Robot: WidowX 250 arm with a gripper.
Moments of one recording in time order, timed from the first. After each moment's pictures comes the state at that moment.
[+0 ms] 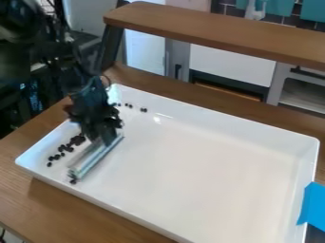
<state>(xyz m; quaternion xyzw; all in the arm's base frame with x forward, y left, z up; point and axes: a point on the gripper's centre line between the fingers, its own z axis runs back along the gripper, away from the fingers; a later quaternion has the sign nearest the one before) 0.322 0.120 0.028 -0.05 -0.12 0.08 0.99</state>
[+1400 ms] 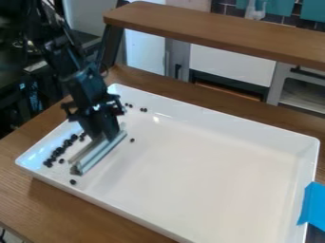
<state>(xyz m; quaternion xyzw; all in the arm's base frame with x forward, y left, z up) 0.314 0.079 0.057 -0.17 -0.08 0.11 0.98</state>
